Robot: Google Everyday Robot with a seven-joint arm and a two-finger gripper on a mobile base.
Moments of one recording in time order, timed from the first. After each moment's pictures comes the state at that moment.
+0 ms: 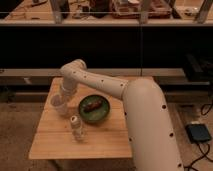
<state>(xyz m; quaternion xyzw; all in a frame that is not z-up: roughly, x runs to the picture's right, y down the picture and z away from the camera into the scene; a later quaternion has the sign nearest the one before) -0.239 0.057 0.861 -0.05 -0.36 -0.73 0.58</state>
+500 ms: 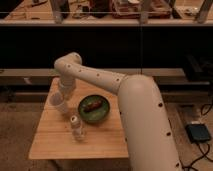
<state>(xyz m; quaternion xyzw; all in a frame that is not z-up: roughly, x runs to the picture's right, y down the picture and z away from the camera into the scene) -0.228 0.023 0.818 -0.07 -0.36 -0.75 0.55</state>
